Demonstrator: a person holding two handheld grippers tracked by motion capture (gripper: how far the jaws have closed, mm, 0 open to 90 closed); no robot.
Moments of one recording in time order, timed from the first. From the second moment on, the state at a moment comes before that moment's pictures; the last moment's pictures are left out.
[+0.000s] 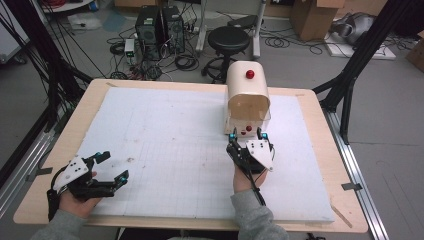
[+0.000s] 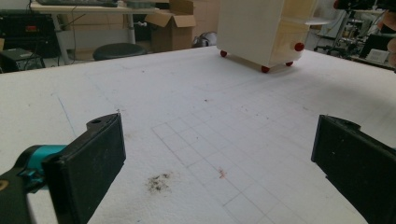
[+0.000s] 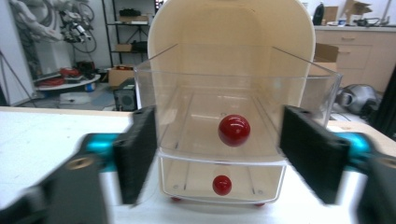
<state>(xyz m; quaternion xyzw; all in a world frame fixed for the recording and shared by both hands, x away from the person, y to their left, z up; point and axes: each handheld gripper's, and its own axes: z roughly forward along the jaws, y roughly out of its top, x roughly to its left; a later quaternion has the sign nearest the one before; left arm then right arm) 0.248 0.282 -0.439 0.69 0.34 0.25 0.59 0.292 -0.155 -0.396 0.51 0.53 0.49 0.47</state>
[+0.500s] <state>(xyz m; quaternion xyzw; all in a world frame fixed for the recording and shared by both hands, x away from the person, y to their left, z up) 0.249 0.279 -0.437 0.68 0.33 0.25 0.60 0.291 -0.166 -0.391 0.49 0.55 0.51 0.45</state>
